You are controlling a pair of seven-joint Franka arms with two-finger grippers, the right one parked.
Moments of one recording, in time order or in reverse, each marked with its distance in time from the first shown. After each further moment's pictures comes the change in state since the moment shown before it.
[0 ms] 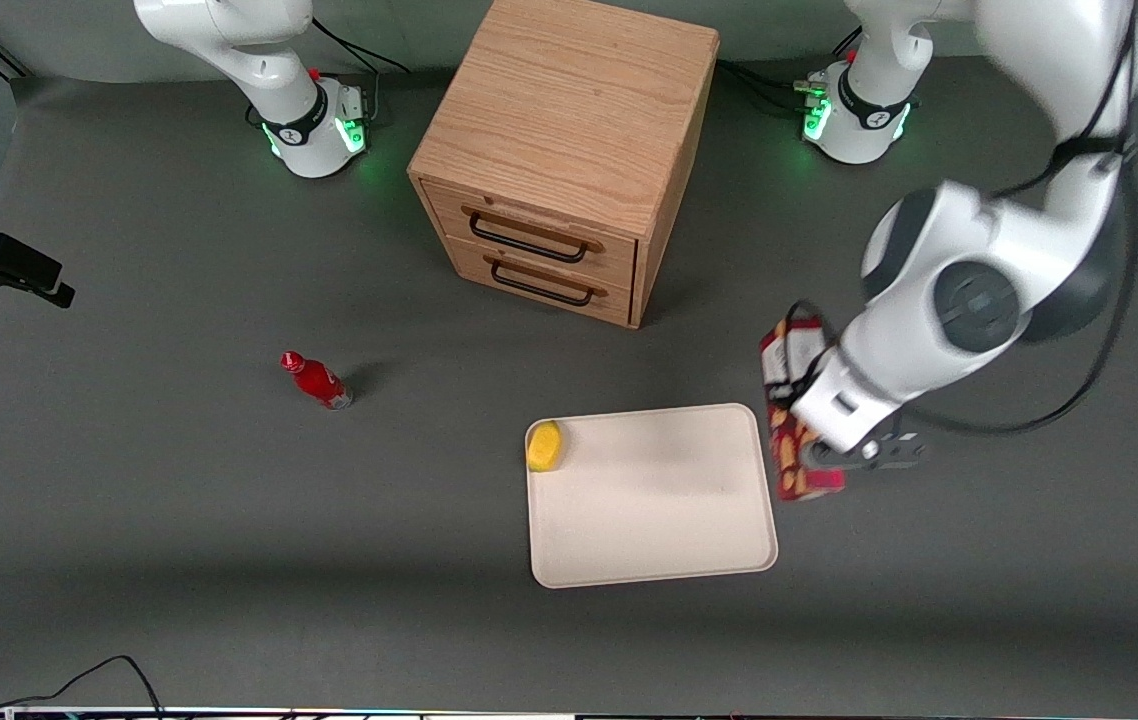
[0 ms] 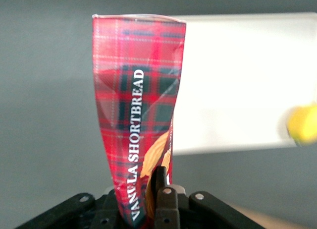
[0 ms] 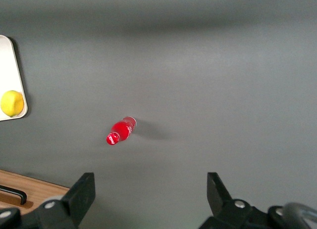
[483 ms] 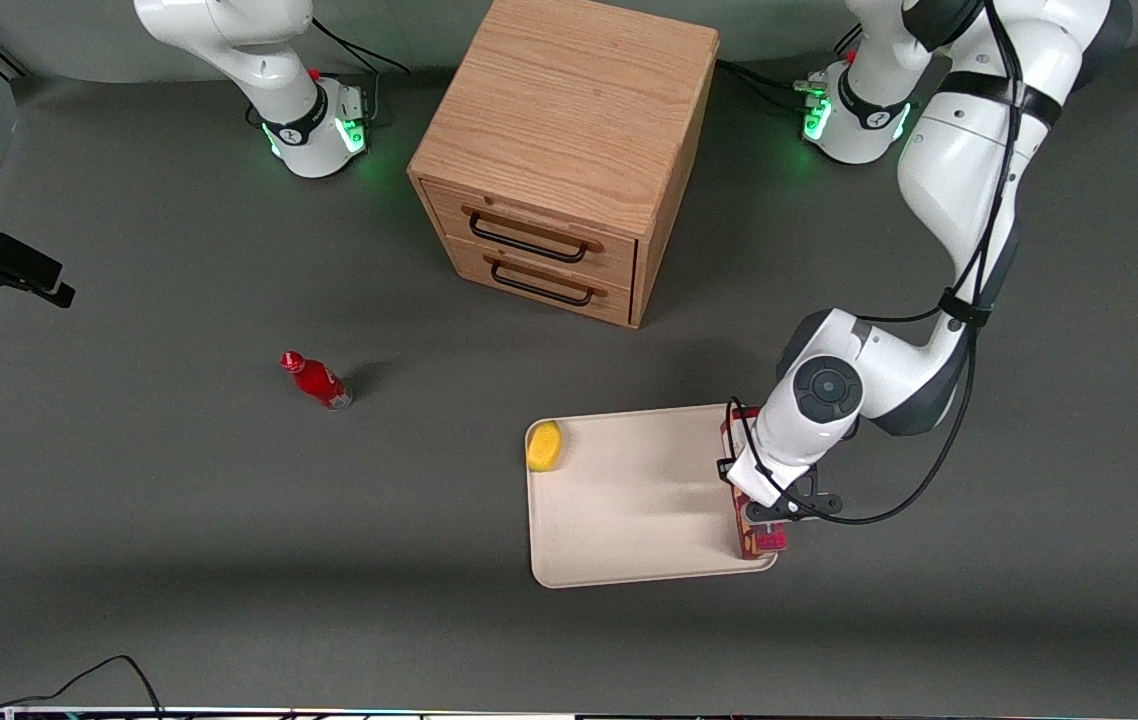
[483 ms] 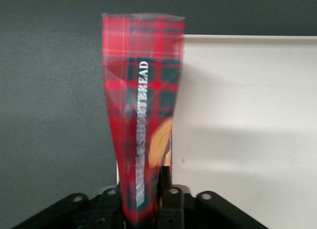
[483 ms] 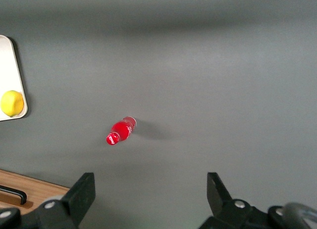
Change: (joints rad) arm -0.005 0.238 -0.009 -0.049 0.276 0.362 -0.203
